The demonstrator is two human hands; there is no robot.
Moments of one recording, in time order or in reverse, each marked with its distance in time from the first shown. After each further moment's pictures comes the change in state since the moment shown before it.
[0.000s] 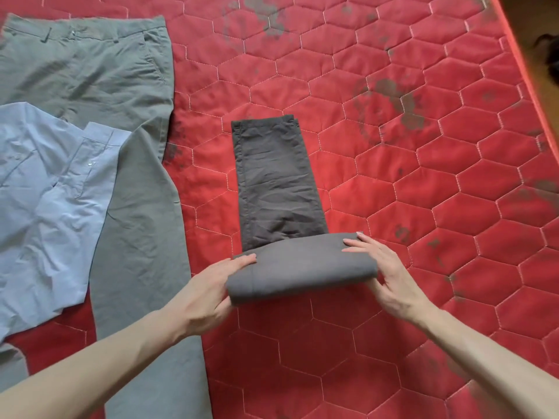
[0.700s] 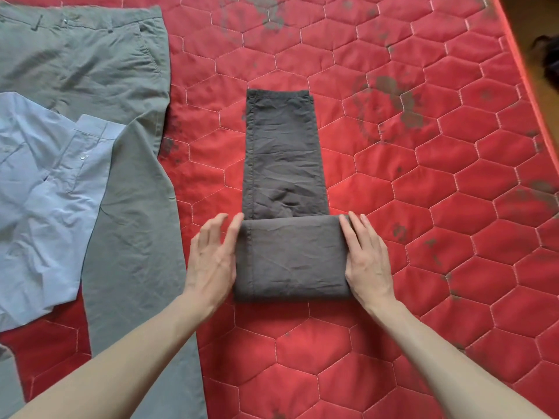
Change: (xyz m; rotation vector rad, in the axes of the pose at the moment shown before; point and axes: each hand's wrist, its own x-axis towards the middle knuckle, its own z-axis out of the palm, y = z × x) left_hand 0.043 -0.002 0.021 0.478 0.431 -0.253; right_hand 0.028 -0.007 0.050 -0.590 0.217 0.212
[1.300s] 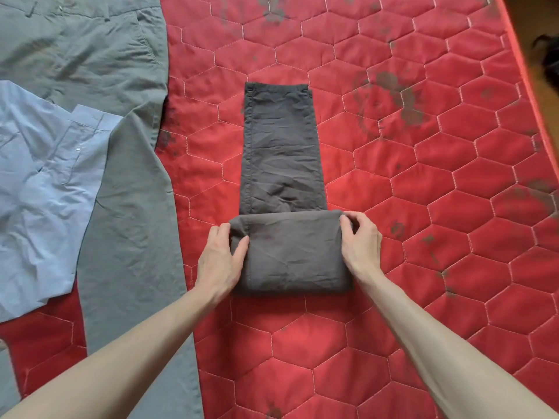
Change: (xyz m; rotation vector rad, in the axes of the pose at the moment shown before) left_hand 0.003 0.023 0.005 -0.433 -0.161 -0.465; right_hand 0.044 -0.027 -0.013 0.613 0.027 0.633
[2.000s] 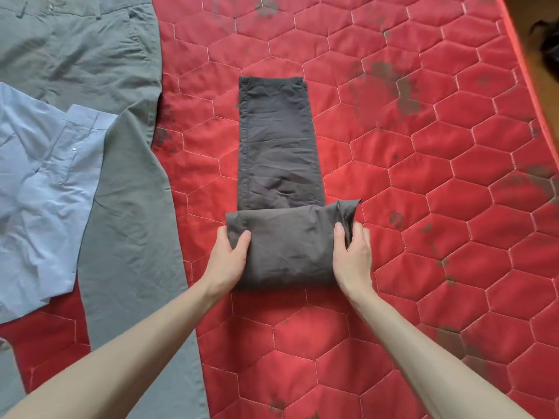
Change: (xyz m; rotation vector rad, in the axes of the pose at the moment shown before) left_hand -0.004 0.007 0.003 -0.486 -0.166 -0.256; right_hand -0.042 0.024 0.011 0.007 -0.009 0.039
